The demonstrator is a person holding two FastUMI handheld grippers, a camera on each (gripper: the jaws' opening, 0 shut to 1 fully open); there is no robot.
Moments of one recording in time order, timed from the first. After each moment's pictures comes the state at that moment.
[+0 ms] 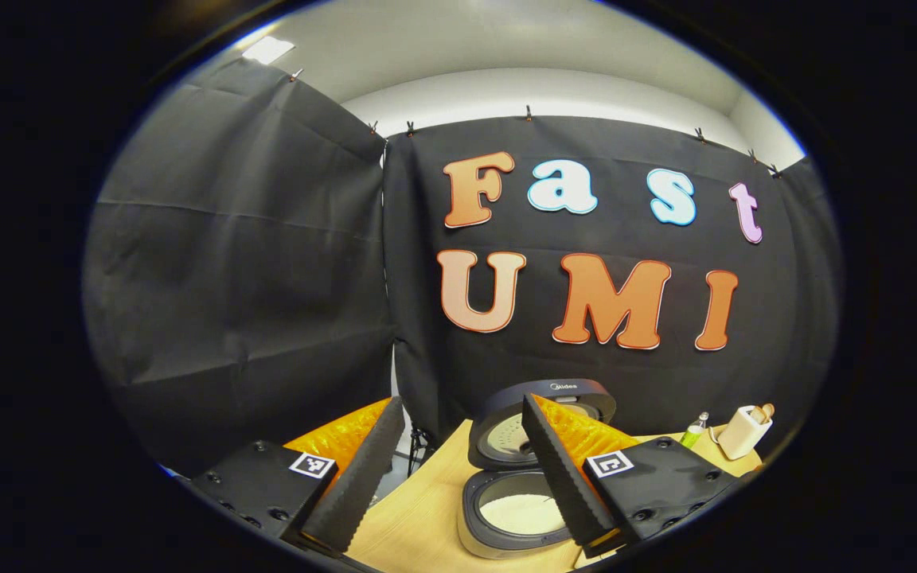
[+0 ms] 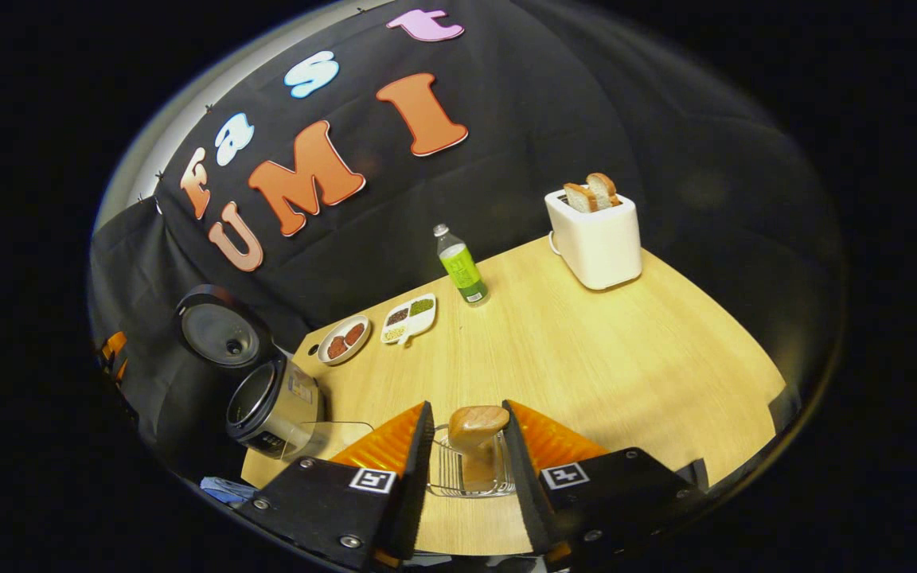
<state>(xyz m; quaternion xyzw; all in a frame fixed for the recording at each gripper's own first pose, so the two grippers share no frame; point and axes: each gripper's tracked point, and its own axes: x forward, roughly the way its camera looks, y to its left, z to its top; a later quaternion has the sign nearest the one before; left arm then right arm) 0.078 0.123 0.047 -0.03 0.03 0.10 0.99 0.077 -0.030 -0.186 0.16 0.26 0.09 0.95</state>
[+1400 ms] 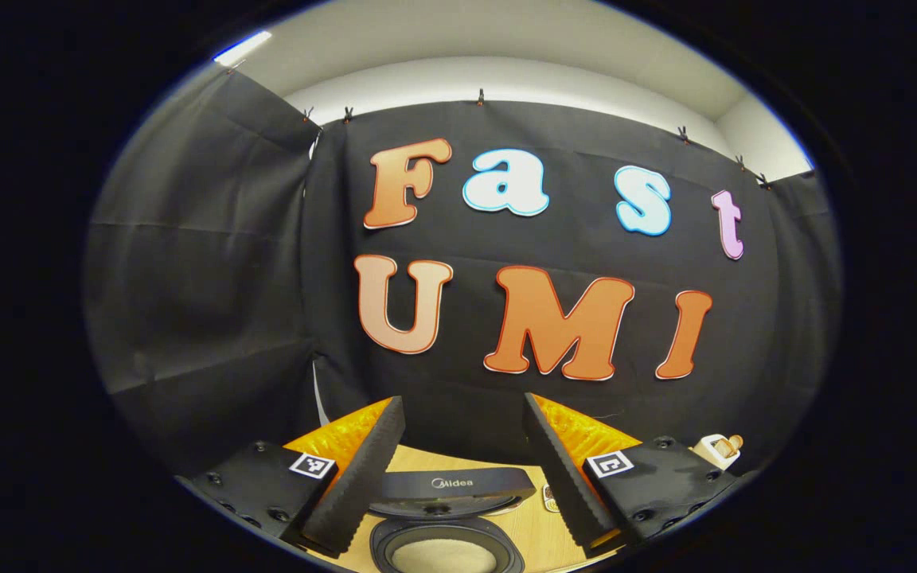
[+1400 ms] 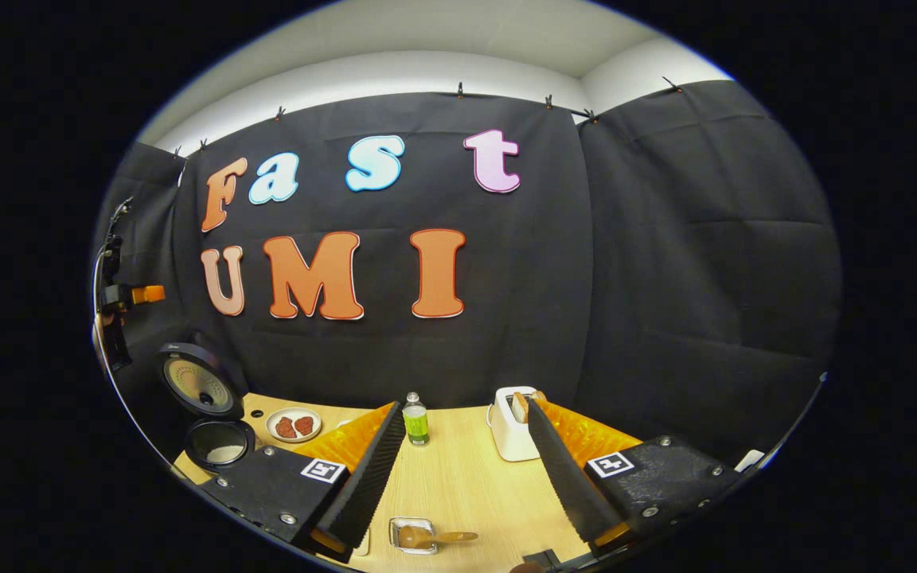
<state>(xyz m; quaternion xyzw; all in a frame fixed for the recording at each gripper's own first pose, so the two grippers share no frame) 0.266 0.021 0.092 -0.05 0.06 0.00 1.00 0.041 -0.057 0.100 0.00 0.03 -0.01 1.00</state>
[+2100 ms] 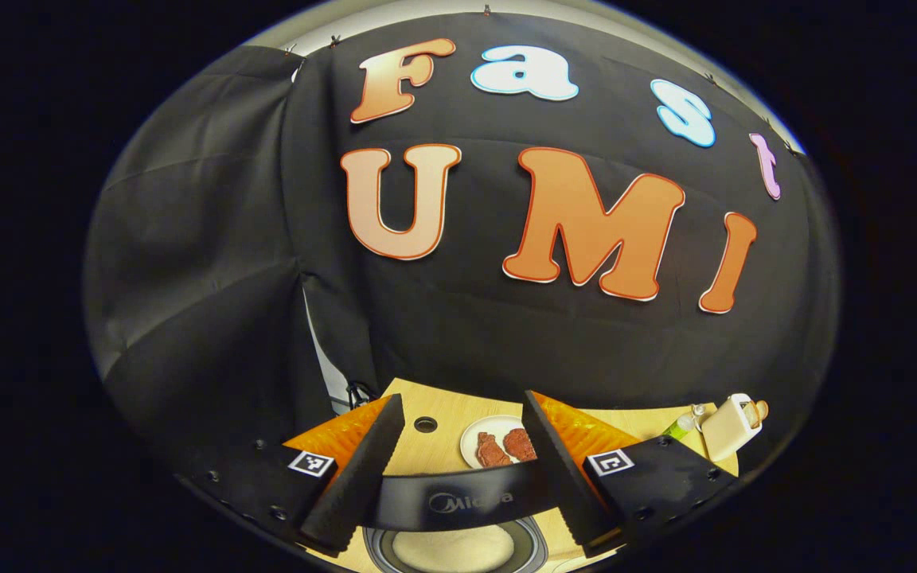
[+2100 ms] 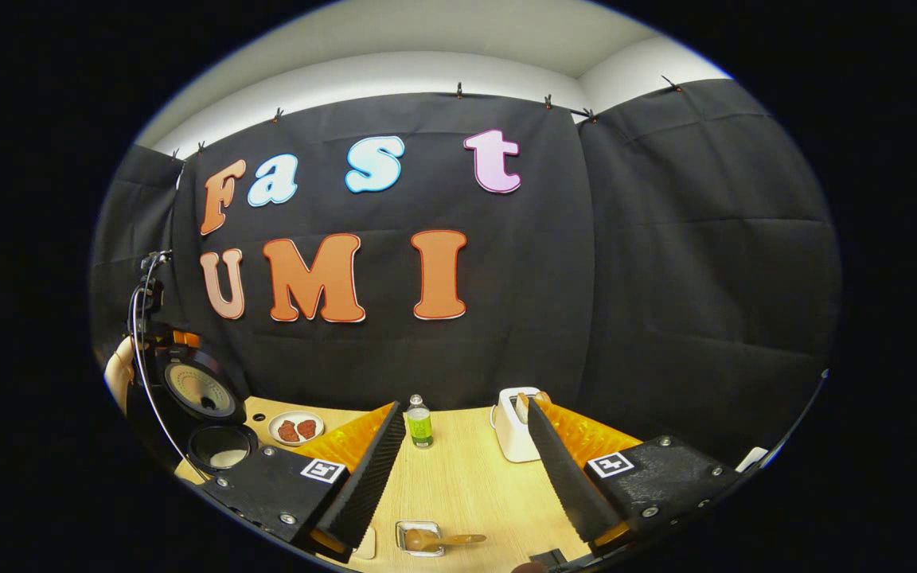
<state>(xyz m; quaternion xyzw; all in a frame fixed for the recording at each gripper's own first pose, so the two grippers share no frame) 0.331 0.029 -0.034 -0.03 0.21 0.01 0.98 0.053 -0.051 0.098 0.00 0.03 -0.01 1.00</state>
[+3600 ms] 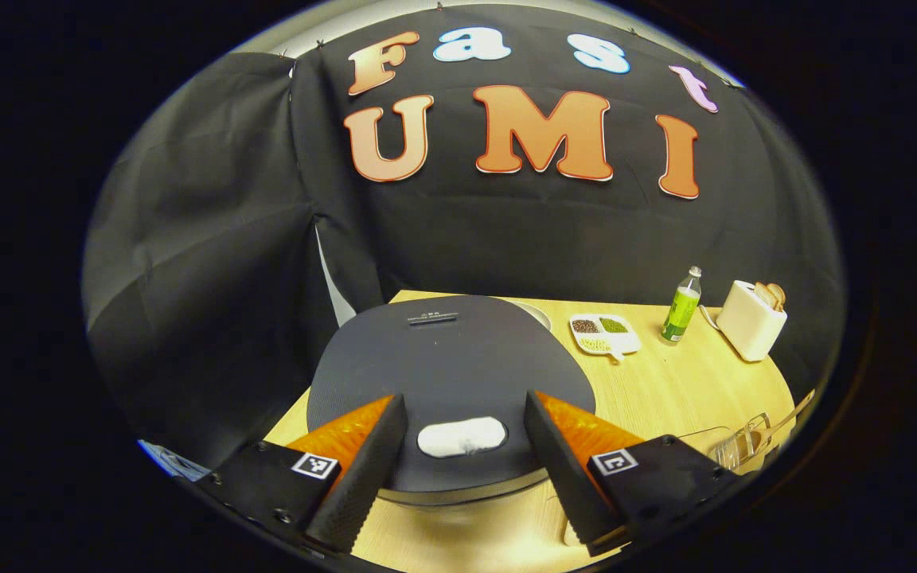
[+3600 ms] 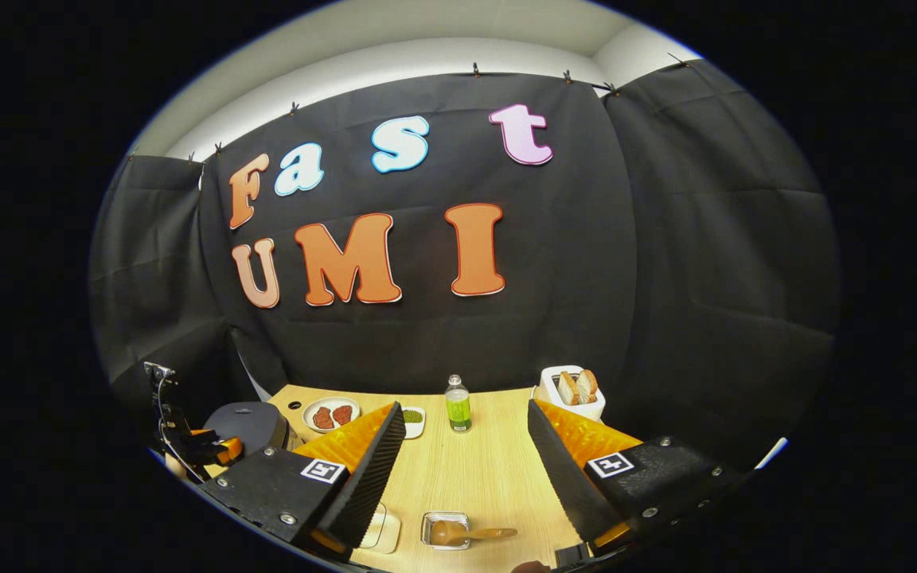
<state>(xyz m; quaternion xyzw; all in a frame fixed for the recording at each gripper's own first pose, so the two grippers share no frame) 0.119 -0.015 -0.216 0.01 0.26 0.02 0.96 0.070 -0.026 0.058 0.03 0.07 0.06 0.99</state>
